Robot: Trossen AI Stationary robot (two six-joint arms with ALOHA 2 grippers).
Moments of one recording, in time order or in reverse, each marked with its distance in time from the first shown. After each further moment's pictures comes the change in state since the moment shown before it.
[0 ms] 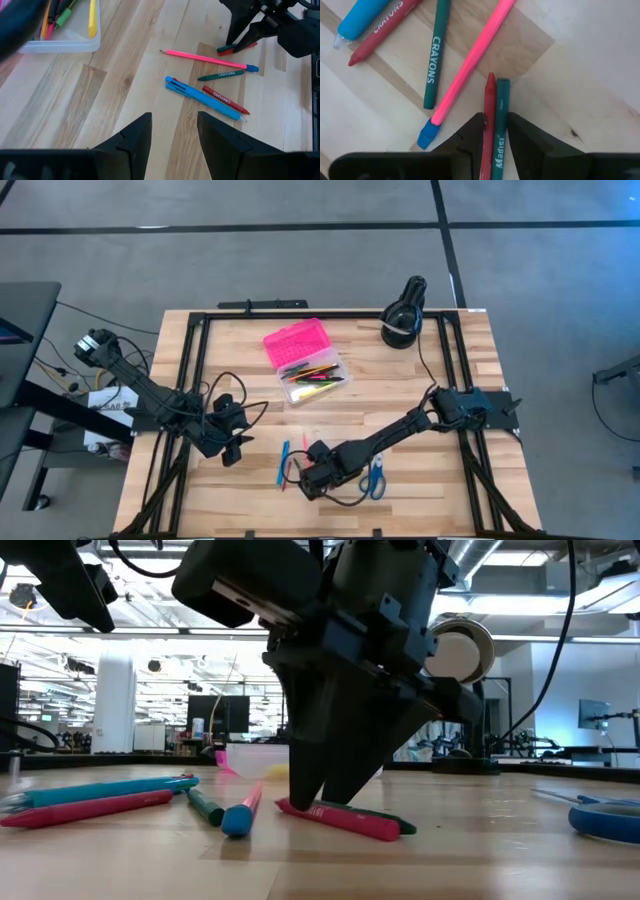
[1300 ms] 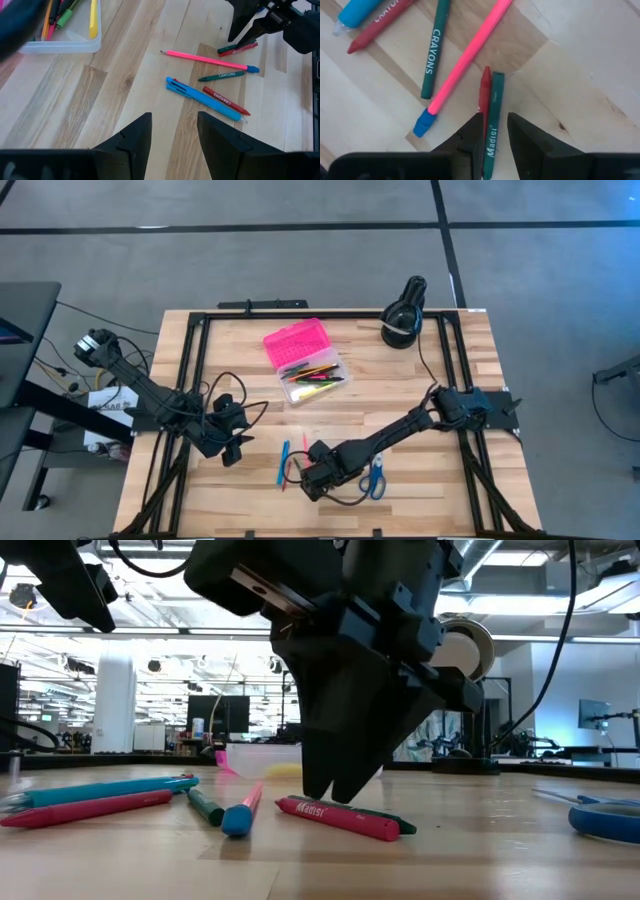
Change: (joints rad) left arm 0.000 0.000 0.000 0.000 -0.004 -0.002; right arm 0.000 -0.014 0.005 -0.039 -0.009 -0.056
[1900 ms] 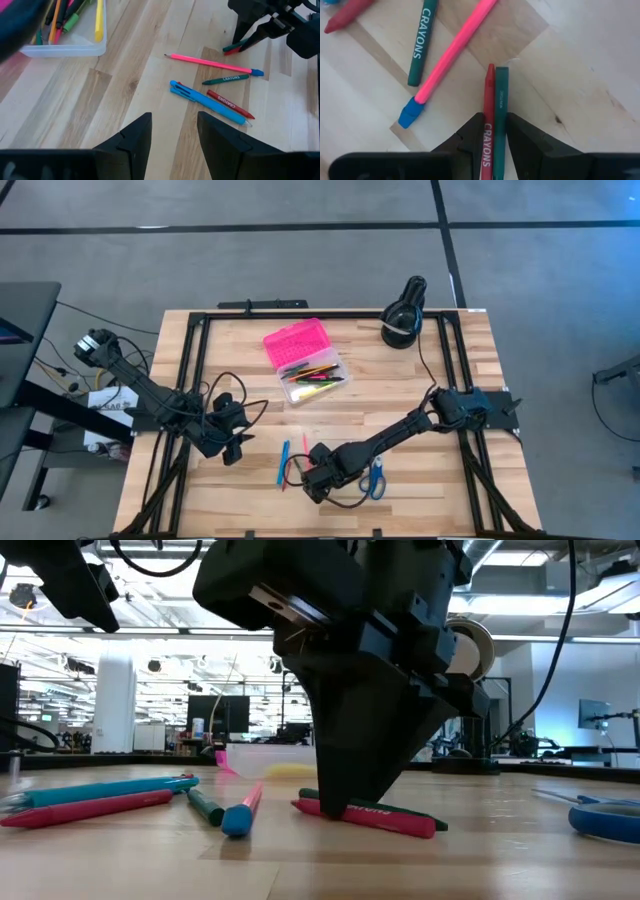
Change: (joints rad) left arm 0.000 0.000 0.000 -0.004 -0.025 0.000; right arm 0.005 0.017 0.002 -0.030 -0.010 -0.037
